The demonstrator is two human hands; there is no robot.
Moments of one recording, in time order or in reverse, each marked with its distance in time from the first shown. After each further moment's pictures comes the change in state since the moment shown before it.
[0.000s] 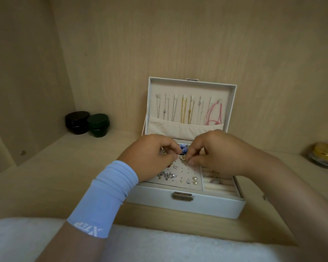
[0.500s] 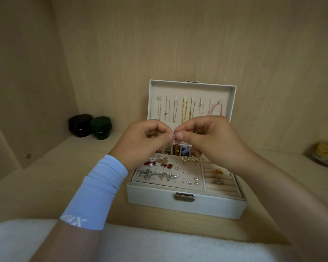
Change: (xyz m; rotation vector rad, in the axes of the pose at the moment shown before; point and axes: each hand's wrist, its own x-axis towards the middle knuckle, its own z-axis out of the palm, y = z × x) left_hand 0.002 0.003 -0.021 -0.427 0.154 0.048; right_hand 0.003 -0.027 0.001 0.819 0.361 -0.051
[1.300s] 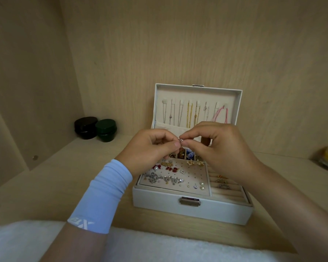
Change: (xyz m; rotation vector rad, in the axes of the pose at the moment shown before) left_hand -0.003 -0.002 -0.002 -0.012 -0.090 -0.054; right_hand -0.002 0.015 -0.001 -0.418 0.062 -0.359
